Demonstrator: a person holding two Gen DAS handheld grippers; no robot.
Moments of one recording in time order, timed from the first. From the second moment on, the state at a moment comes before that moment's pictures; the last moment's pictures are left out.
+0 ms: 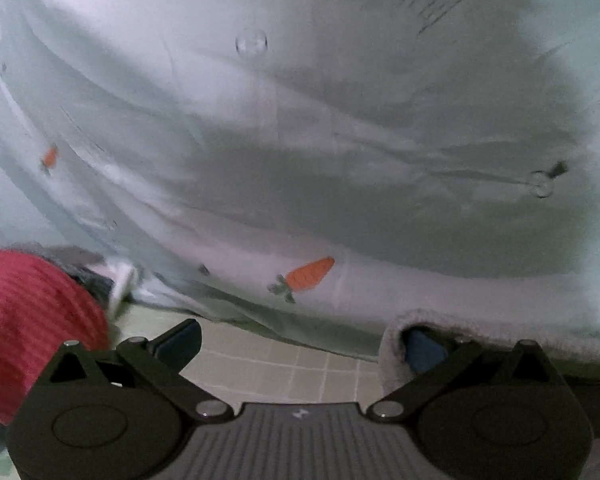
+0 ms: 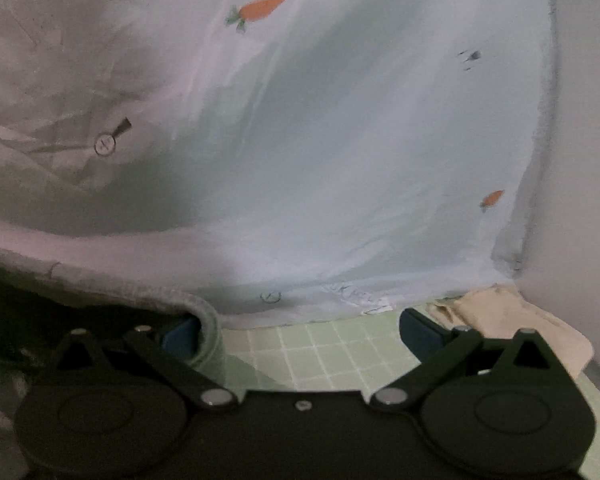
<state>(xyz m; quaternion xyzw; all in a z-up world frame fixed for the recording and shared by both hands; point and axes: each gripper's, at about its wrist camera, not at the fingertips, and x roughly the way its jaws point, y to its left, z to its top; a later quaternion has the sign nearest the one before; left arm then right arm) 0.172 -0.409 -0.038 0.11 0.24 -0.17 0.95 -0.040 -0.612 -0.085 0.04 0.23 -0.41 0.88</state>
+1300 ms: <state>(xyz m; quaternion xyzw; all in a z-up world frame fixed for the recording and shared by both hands) 0.021 -0.305 -0.096 0.14 0.47 -0.20 0.84 -0.165 -0.541 -0.142 0.12 0.39 -0.32 0.86</state>
